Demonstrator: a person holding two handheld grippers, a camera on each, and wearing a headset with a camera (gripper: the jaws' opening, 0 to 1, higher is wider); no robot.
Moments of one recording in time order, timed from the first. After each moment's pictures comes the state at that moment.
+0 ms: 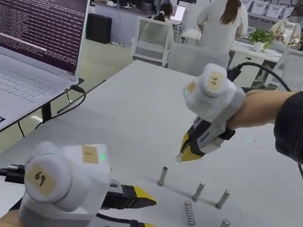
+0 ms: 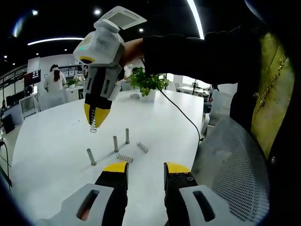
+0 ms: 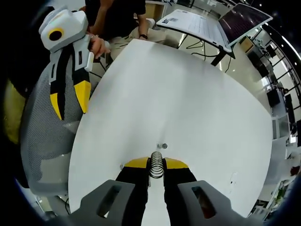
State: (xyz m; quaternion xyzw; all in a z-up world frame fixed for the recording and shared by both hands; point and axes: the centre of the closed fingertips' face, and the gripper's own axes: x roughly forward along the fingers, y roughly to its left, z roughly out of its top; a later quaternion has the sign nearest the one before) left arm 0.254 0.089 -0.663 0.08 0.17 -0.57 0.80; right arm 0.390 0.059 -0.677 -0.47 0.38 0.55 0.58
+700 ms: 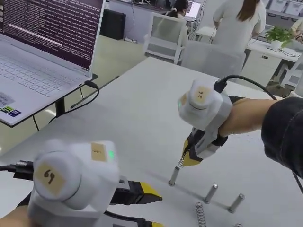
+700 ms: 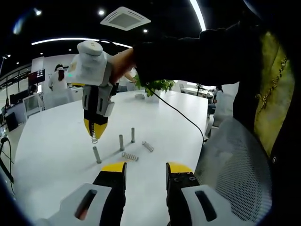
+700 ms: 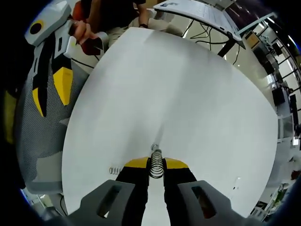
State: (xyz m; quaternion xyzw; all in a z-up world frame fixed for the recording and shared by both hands) left arm 0.265 0.100 -0.665 0.07 0.17 -0.55 0.82; right arm 0.410 0.068 -0.712 -0.48 0.40 0.55 0.55
